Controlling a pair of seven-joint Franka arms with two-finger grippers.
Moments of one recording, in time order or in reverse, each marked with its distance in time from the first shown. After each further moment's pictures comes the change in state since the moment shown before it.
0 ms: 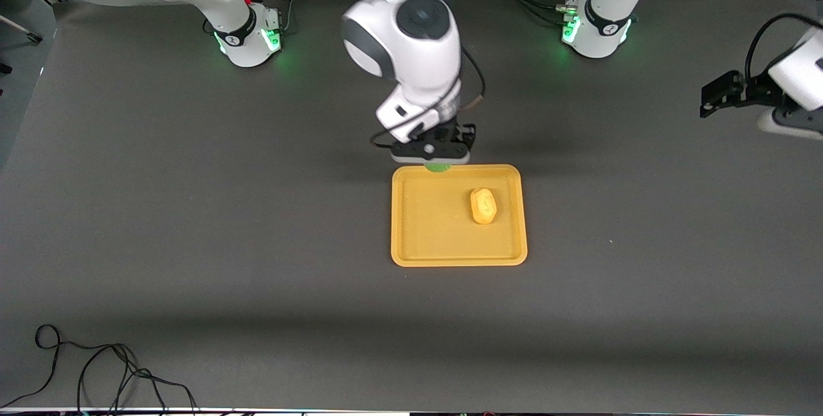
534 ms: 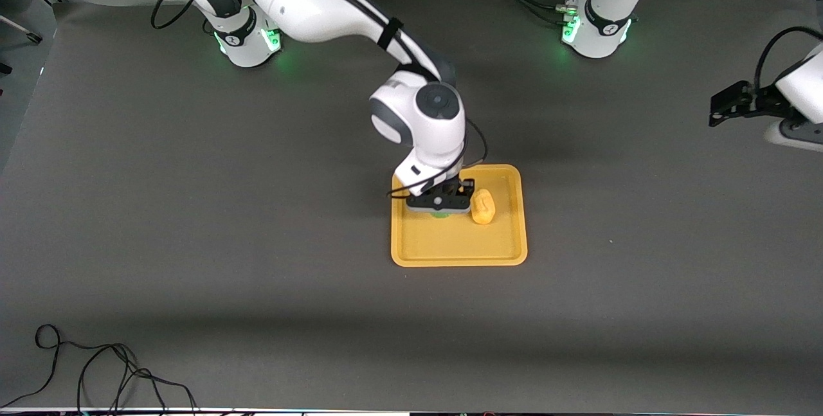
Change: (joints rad) left arm -0.097 0.022 0.111 0.070 0.010 -0.014 0.064; right arm -0.018 0.164 -0.036 -0.112 -0.053 0.340 0.001
